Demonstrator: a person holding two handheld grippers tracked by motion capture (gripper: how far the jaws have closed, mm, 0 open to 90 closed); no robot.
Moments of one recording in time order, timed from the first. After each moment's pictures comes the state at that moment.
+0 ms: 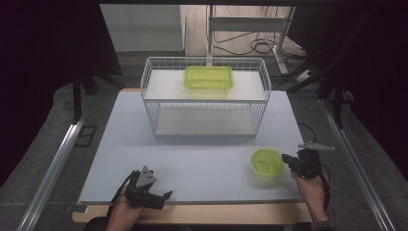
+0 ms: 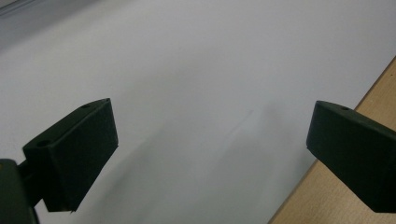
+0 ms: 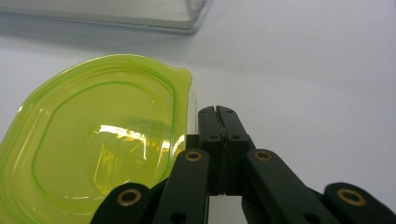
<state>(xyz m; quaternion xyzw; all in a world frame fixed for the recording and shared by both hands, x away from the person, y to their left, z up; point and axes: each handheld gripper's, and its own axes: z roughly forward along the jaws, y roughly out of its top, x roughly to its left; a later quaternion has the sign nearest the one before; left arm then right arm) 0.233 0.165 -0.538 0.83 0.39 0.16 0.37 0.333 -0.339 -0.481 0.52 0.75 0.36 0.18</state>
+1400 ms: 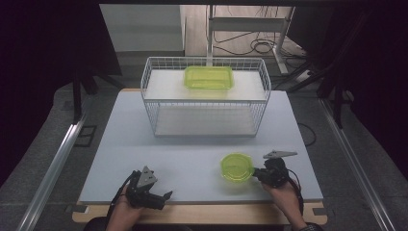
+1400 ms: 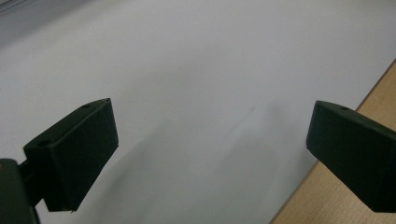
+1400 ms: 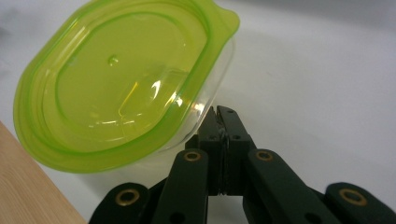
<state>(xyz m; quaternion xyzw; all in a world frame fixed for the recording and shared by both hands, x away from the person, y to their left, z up) 0.233 0.163 -0.539 0.83 0.39 0.17 0.36 0.317 -0.257 -0.506 0.44 0.82 0.37 0.07</state>
